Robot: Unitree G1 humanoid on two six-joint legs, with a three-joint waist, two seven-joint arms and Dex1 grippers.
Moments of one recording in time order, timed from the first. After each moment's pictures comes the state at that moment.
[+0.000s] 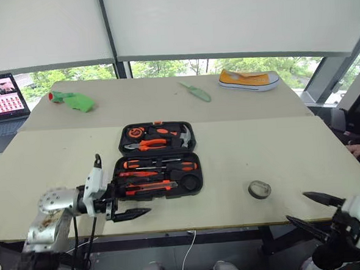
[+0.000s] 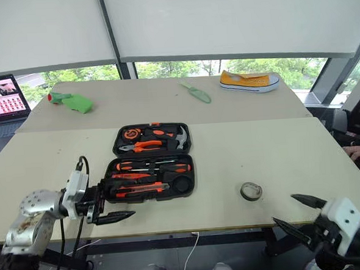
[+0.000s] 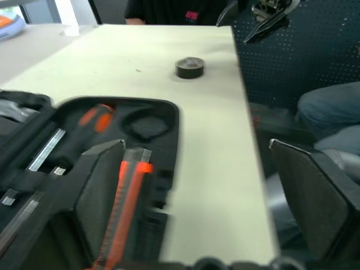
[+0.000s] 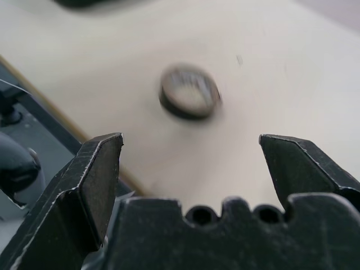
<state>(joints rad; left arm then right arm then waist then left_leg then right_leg) -0.08 0.70 0.13 -0.04 -0.54 0.05 -1.44 0.51 -0.70 -0.49 -0.16 0.40 -0.08 1.02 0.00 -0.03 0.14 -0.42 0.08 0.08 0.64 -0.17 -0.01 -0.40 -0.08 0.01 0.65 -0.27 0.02</state>
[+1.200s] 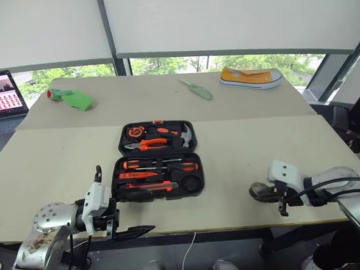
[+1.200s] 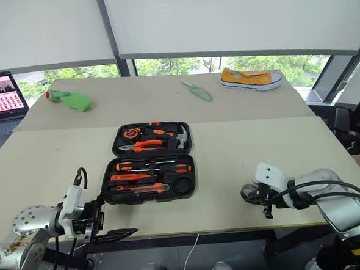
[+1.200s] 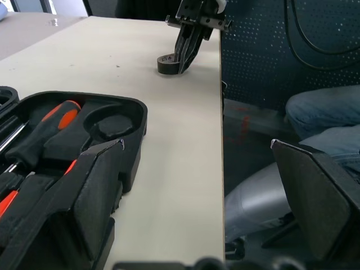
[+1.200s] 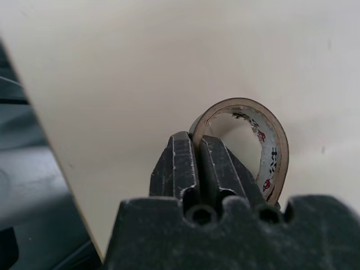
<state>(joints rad) 0.04 0.70 0.12 -0.25 -0.56 0.13 -1.34 -0.25 -0.97 0.12 -0.25 0.30 0.57 1.15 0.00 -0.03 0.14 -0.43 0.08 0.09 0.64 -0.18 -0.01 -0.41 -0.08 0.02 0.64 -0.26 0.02</state>
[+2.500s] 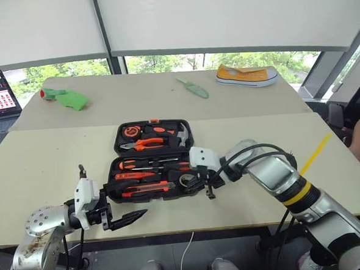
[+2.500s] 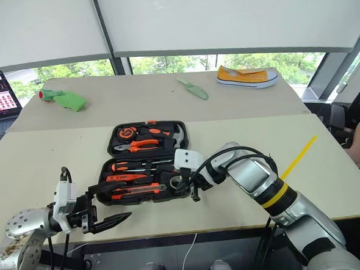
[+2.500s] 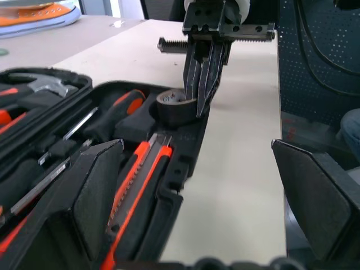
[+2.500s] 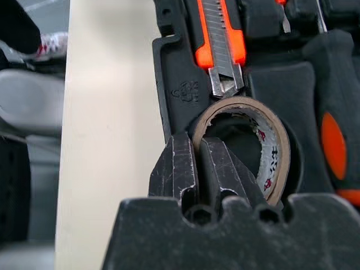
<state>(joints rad) 0.04 0.68 0.18 -0.16 -0.55 0.07 -1.24 -0.80 -0.56 0.58 -0.05 0.15 0.71 1.18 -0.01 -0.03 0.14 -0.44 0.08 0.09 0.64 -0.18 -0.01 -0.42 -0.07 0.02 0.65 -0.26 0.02</state>
